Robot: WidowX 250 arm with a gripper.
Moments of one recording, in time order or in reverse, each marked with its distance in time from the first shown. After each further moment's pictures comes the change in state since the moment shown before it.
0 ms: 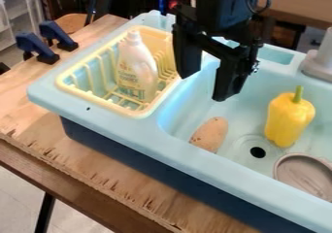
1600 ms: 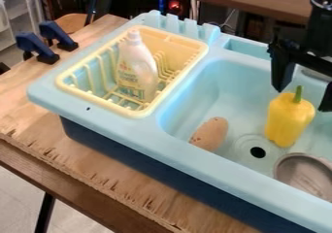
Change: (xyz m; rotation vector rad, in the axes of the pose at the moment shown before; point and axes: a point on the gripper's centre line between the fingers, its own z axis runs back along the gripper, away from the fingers) arm 0.094 -0.054 -0.029 0.006 -0.090 0.138
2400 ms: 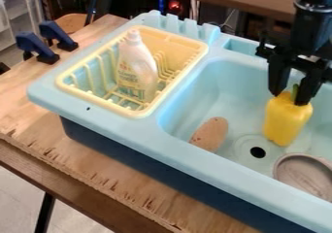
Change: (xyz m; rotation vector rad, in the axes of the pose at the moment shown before) arm 0.009 0.013 -0.012 -0.028 0.057 0.007
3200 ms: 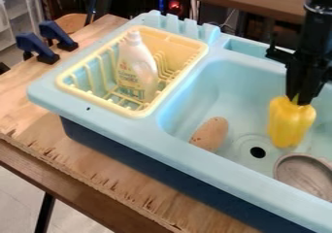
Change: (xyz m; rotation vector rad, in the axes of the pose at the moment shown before) arm -0.001 -0.017 -0.001 -0.019 -0.017 -0.055
